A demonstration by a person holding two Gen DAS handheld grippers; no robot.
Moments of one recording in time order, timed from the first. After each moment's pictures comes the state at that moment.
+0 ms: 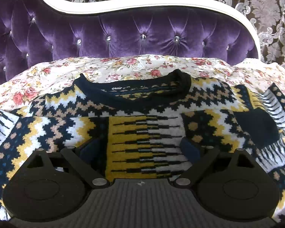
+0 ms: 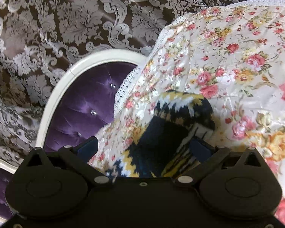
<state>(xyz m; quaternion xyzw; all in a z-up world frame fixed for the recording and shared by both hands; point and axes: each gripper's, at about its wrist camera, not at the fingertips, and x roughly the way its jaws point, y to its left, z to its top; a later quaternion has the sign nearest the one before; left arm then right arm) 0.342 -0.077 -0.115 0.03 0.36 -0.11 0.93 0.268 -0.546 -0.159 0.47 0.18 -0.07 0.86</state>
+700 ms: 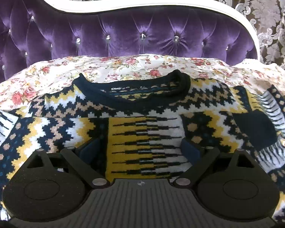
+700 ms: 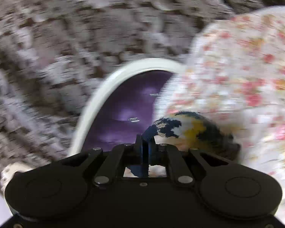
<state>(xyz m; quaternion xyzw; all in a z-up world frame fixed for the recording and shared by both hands) 0.344 -0.073 -0.111 0.02 0.37 -0.12 0.92 0.263 -0.507 -0.090 0.47 0.13 0.02 0.87</state>
